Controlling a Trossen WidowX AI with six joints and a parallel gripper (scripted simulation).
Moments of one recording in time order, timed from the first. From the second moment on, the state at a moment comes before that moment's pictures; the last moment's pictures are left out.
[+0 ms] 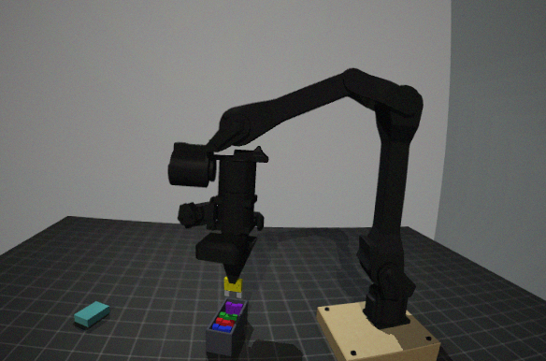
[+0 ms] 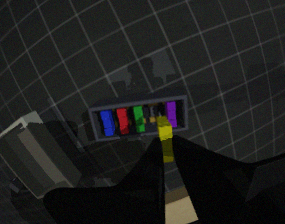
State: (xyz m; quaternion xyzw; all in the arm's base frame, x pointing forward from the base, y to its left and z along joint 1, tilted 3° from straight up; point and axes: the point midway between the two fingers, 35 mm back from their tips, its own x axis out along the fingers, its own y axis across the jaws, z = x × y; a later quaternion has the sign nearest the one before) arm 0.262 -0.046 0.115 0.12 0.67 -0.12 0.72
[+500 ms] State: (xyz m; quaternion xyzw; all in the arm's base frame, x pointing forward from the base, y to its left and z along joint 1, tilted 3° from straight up) arm 0.280 0.006 0.120 0.12 0.67 -0.12 0.72
